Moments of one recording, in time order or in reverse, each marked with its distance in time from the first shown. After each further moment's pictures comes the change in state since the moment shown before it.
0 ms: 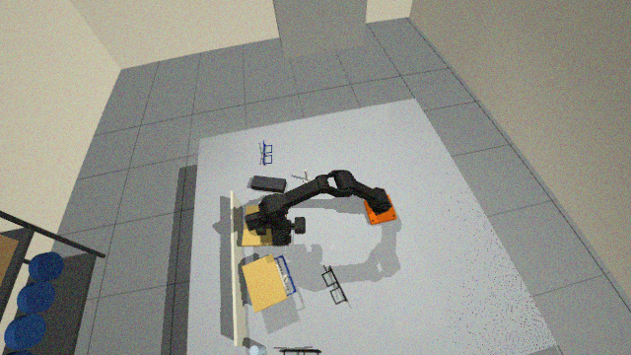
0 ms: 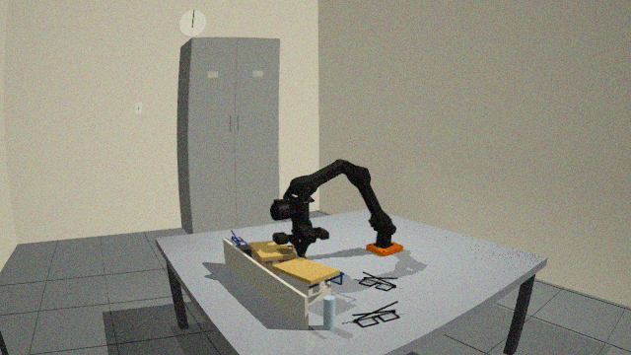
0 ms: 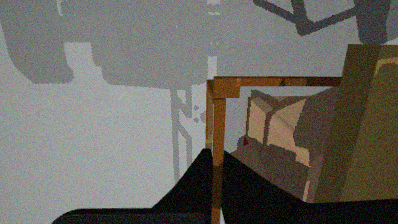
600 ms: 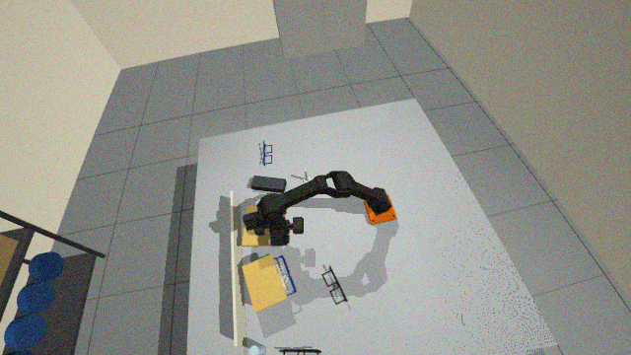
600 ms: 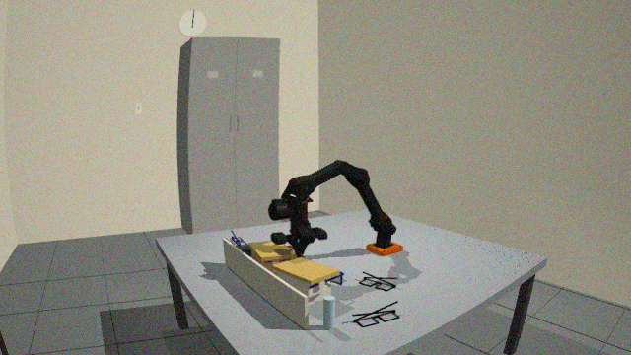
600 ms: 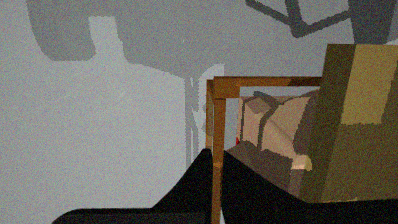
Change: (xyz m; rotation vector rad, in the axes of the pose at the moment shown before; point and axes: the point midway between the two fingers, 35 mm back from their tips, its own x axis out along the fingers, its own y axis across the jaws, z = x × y) arm -0.001 -0.006 0.000 0.000 -0.001 -0.003
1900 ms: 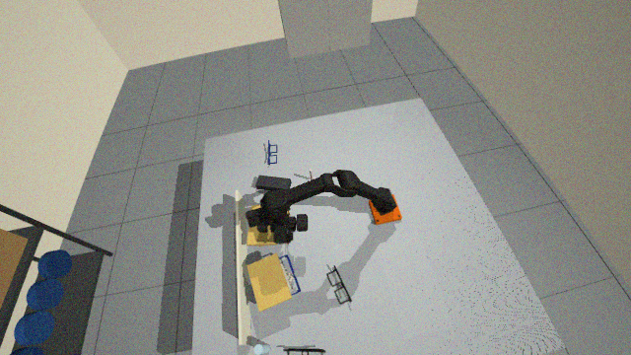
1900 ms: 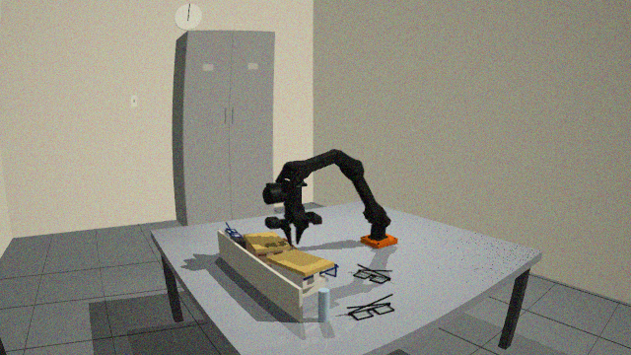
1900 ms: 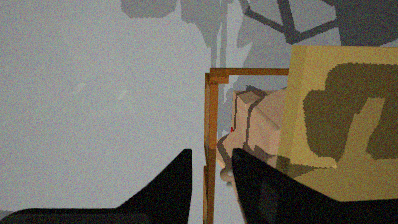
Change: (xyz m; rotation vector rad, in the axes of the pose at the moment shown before) arm -0.023 0.000 0.001 0.001 0.000 0.001
